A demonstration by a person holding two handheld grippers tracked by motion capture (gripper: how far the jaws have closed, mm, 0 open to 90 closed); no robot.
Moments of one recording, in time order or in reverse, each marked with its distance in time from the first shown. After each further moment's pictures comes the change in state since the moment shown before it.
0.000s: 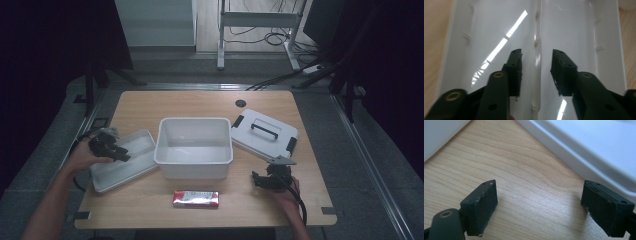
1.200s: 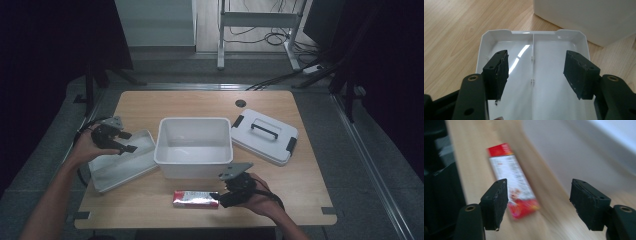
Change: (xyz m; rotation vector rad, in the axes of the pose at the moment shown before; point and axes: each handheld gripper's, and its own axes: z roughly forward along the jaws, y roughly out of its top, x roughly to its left) left arm -0.025 0.041 -0.024 -0.103 0.082 0.096; right arm 0.131 0.059 -0.050 0.024 0.529 -0.513
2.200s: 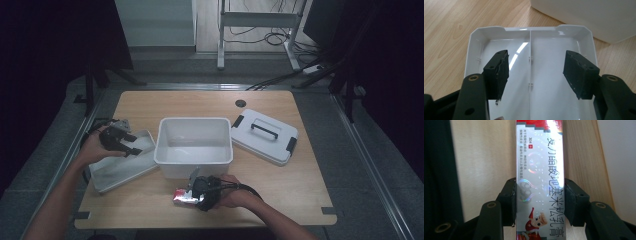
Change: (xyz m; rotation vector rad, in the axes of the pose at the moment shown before) left arm -0.003 0.002 0.022 0.053 -0.008 0.023; right arm 0.020 0.033 0.081 0.407 0.144 -0.252
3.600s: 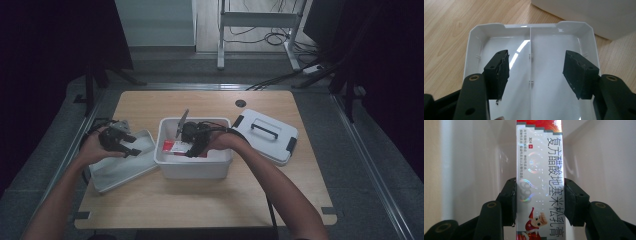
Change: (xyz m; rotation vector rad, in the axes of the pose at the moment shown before) left arm 0.000 -0.004 0.001 0.004 0.000 -0.006; right arm -0.120 0.077 -0.051 -0.044 -0.042 -0.083
